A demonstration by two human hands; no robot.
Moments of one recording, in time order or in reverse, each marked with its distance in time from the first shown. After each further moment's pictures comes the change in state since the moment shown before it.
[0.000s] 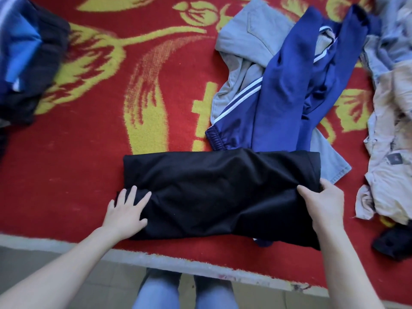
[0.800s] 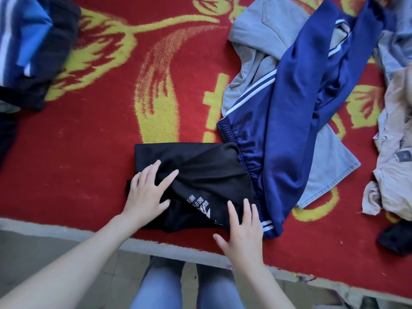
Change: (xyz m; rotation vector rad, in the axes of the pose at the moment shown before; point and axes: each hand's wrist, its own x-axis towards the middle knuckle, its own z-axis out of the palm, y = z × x) left_hand 0.007 0.002 0.003 -0.183 0.637 0.315; right_hand -0.149 0.045 0.104 -0.677 -0.254 -0.699
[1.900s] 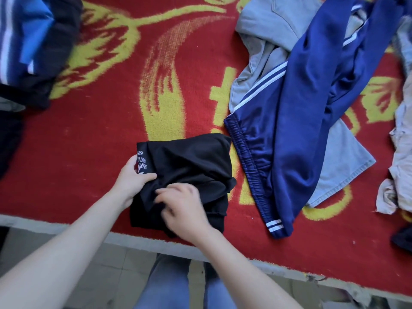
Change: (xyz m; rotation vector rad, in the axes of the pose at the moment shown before) left_hand 0.026 -0.021 -0.040 -1.254 -0.007 -0.850; right_hand 0.060 -0.117 -0.018 0.612 -0.148 -0.496
